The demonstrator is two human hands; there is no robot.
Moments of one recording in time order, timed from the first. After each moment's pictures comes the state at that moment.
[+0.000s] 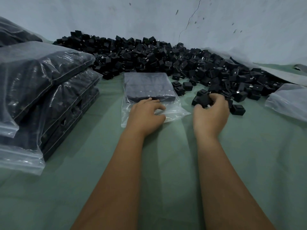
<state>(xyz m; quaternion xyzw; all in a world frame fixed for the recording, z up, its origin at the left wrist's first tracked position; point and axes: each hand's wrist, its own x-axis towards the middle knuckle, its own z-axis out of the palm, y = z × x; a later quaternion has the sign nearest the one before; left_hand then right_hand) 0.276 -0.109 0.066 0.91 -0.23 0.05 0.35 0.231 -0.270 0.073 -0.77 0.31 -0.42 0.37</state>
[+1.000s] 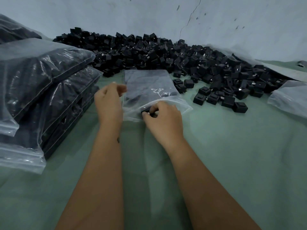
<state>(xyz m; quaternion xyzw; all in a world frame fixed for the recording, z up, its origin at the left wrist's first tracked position) 0.280 -0.064 0.093 0.68 0.09 0.17 0.71 0.229 -0.181 0.067 -0.92 0.08 -0.23 0.32</state>
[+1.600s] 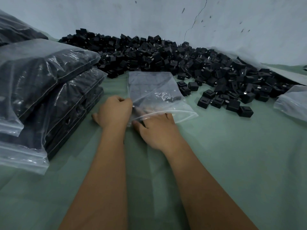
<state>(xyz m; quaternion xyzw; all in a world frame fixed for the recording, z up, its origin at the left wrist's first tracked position) 0.301 -0.055 0.070 0.90 0.14 0.11 0.39 0.236 -0.171 0.060 -0.98 -0.07 -0.11 0.13</state>
